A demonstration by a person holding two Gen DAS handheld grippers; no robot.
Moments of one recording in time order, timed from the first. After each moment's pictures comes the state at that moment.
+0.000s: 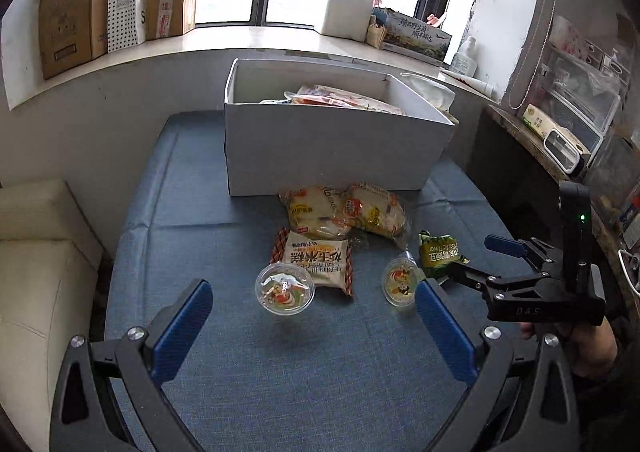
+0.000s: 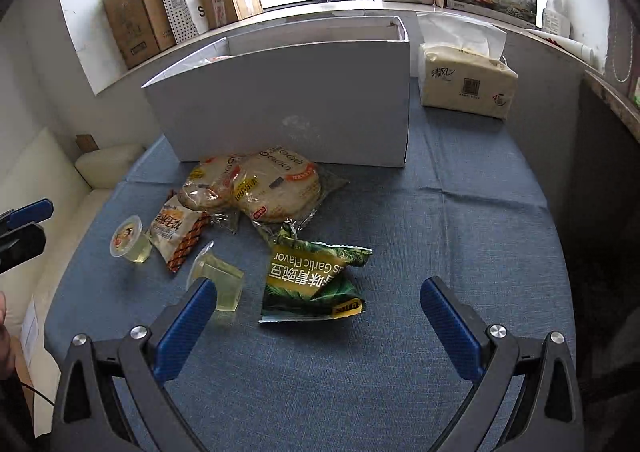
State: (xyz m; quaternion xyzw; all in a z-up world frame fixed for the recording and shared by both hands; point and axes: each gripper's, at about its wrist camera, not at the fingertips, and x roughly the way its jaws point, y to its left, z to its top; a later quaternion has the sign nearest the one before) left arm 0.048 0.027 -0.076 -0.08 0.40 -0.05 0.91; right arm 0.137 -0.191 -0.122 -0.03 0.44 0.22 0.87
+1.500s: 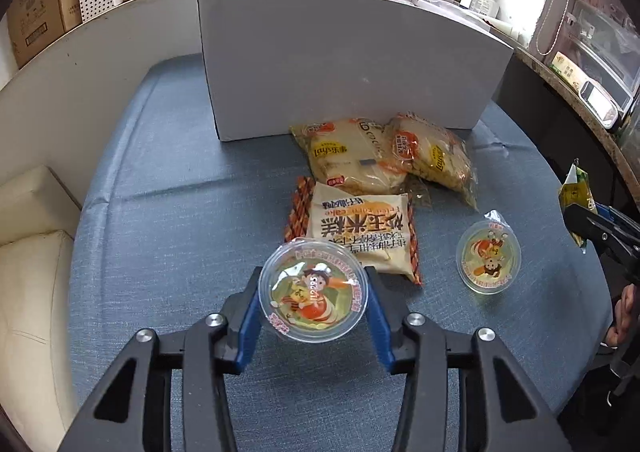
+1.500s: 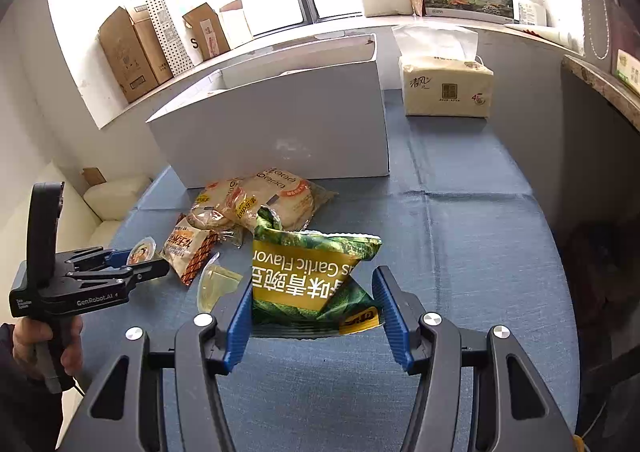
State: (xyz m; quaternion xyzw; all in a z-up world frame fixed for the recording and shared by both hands) left arm 0.109 0.028 -0.156 -0.04 0.48 -0.05 0.88; right arm 0.123 -0.215 -0.109 0.03 0.41 0.21 0.89
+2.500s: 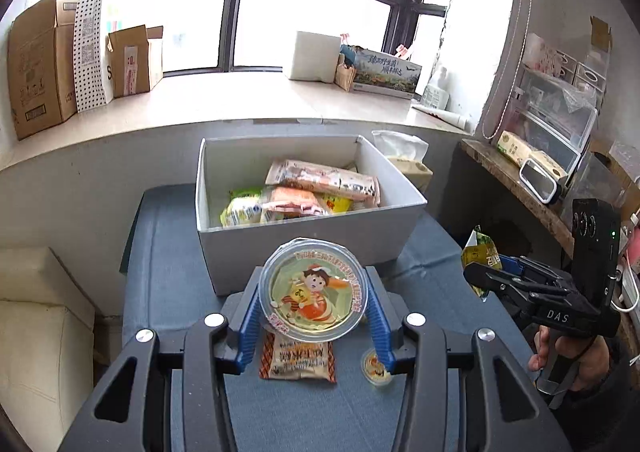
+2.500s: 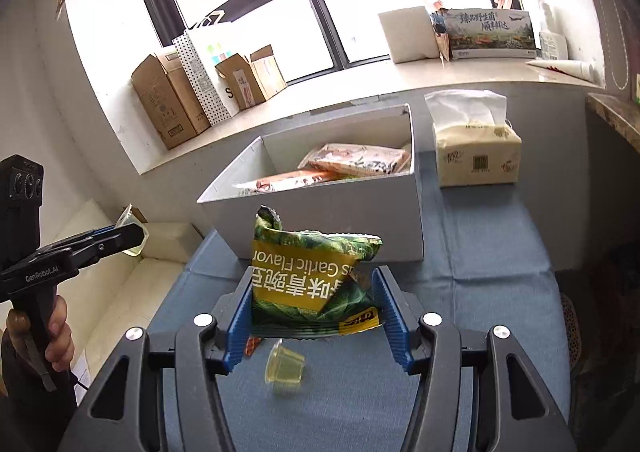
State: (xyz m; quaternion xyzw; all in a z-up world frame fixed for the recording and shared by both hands) left arm 0.111 0.027 0.006 -0.05 0.34 -0.10 0.93; right arm 0.148 -0.213 -0.035 0.08 0.35 0.28 0.89
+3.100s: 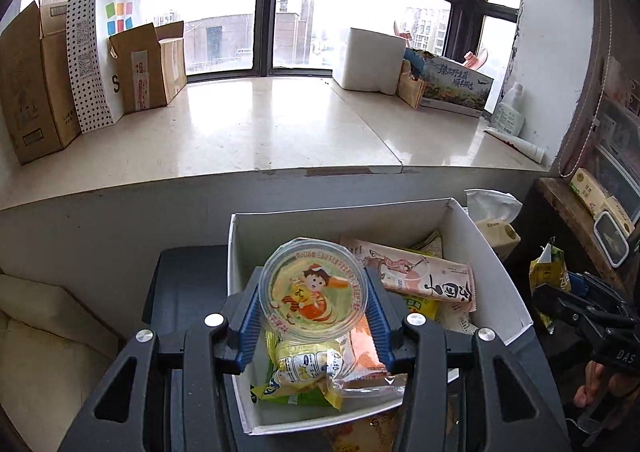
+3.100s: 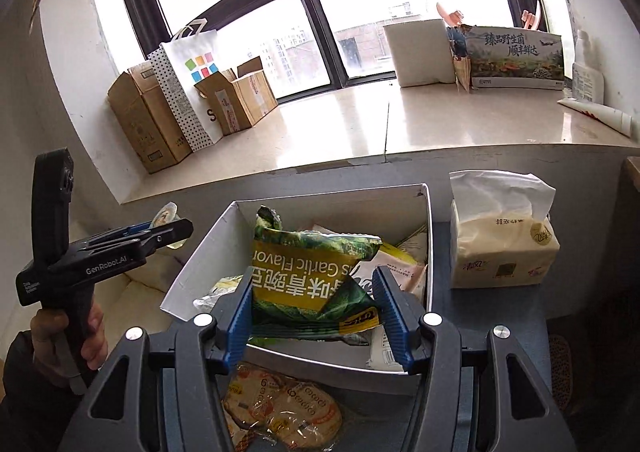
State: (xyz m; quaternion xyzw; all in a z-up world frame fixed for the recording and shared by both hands) left arm 0.298 0.062 0.005 -0.05 0.37 -0.02 0.93; right arm 0.290 -0.171 0.004 0.07 0.35 0.27 0.89
